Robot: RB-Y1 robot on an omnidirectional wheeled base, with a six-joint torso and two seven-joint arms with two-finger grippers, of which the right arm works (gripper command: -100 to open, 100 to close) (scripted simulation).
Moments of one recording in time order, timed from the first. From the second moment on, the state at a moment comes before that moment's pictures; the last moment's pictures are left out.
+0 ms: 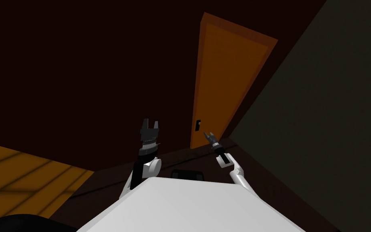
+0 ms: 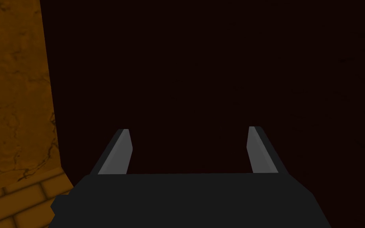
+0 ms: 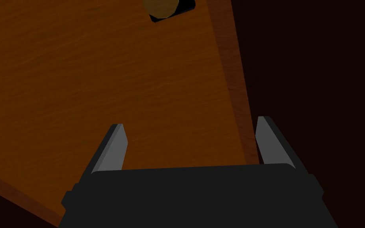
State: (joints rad) arm 0.03 -0.29 0.04 -1.32 0.33 -0.47 0.71
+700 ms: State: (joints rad) arm -0.05 -0.33 0.04 -1.17 0.39 -0.49 0.83
